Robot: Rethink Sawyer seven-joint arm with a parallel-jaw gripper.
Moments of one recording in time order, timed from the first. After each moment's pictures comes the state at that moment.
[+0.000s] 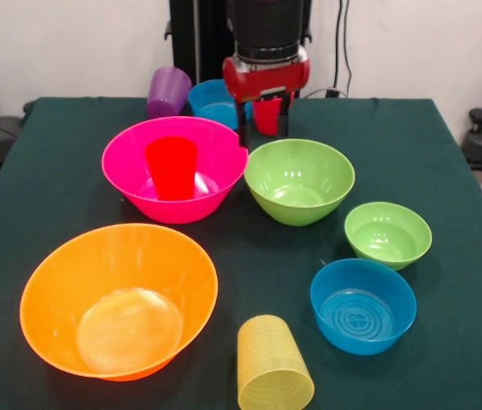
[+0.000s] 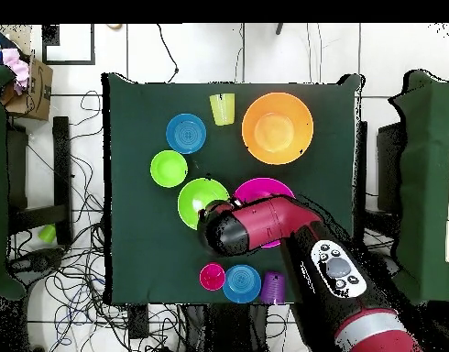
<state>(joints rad) -0.55 -0.72 0.41 1.91 -0.63 0.39 1.68</state>
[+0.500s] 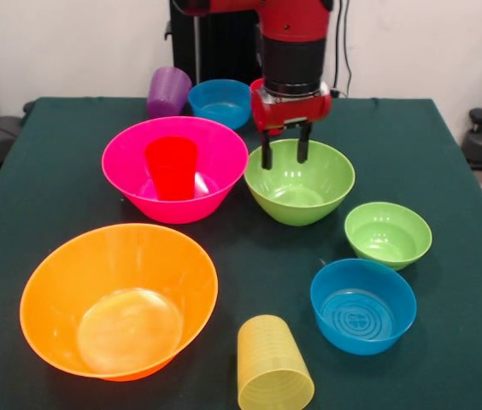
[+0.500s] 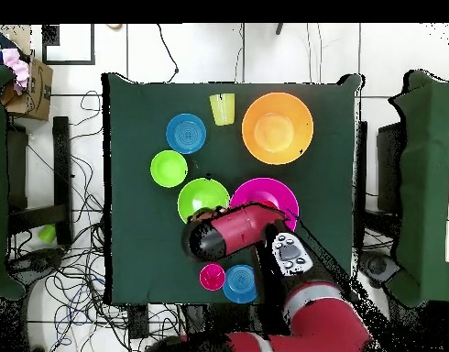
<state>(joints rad) -0.35 -0.60 0.24 1.87 -0.62 0.26 1.79</state>
